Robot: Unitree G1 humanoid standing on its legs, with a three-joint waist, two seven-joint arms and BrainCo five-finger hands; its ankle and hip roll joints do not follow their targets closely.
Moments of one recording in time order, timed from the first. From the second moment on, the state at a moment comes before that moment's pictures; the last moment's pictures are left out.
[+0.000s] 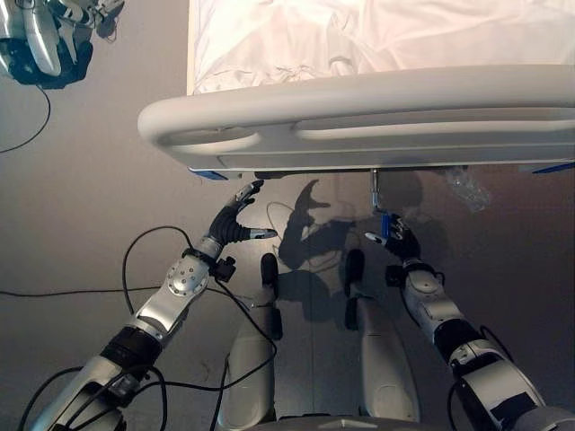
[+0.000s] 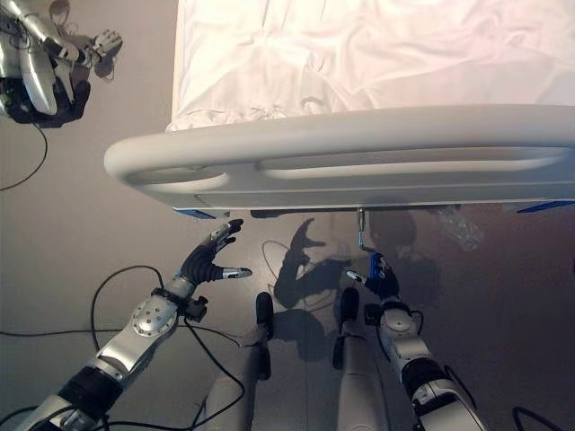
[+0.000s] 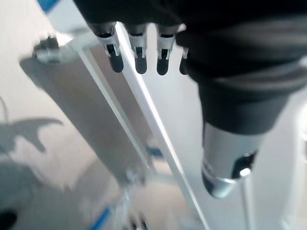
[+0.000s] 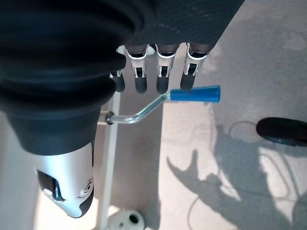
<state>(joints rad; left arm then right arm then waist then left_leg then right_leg) -0.37 0.68 -0.51 0.08 -0.31 -0.27 0.05 -0.51 -0.35 0.25 0.90 0.38 -0.21 -0.26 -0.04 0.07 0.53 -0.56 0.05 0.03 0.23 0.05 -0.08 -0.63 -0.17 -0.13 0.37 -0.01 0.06</state>
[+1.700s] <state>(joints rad) -0.50 0.85 -0.54 -0.25 -0.49 -0.29 0.08 -0.84 -0.46 0.29 1.01 0.53 -0.21 -0.32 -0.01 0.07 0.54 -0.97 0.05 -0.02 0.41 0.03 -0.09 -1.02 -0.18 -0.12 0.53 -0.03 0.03</state>
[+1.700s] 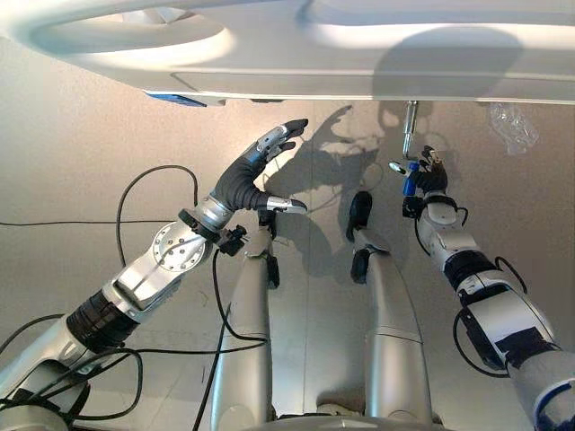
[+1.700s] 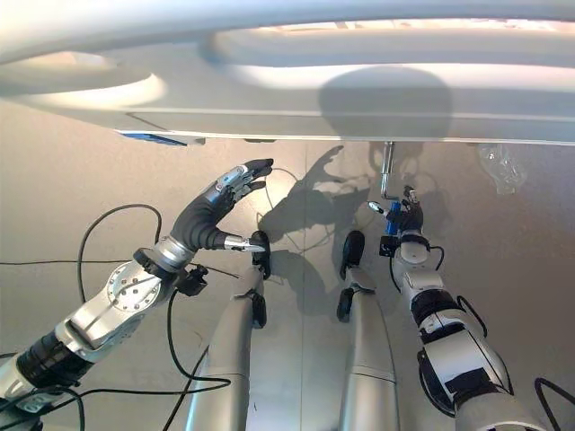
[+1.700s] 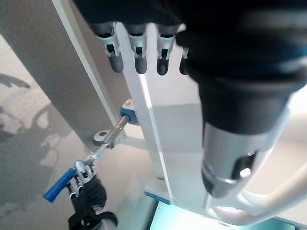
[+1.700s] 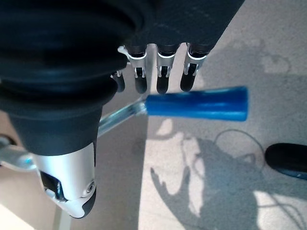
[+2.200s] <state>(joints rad) -0.56 0.89 -0.59 -0.26 -0.49 -0.29 0.08 -0.91 -0.44 0.33 1.22 0.59 -0.19 -0.24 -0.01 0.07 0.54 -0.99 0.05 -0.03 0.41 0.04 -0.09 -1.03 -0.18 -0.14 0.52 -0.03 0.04</state>
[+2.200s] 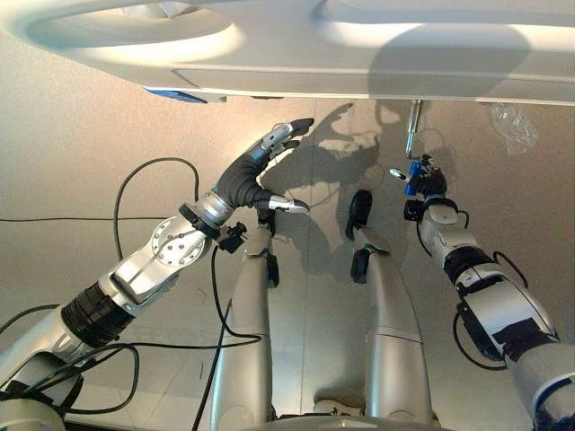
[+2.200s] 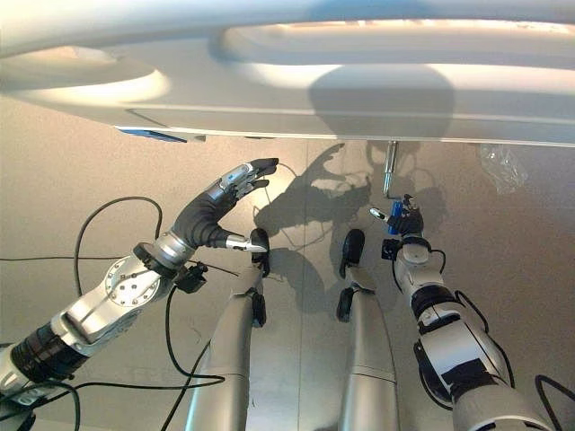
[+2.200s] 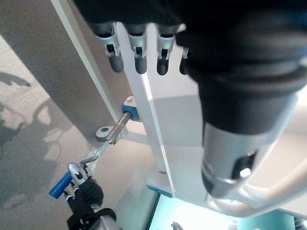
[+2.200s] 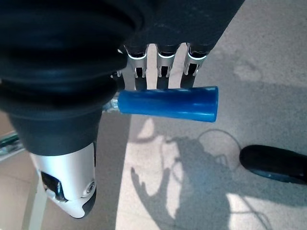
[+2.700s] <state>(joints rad) -0.58 0.89 -0.59 -0.26 -0.51 -0.29 0.07 -0.92 -0.44 0.33 1.29 0.59 -0.16 -0.20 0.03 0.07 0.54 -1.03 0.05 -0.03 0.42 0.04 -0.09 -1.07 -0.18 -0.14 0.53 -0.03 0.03</state>
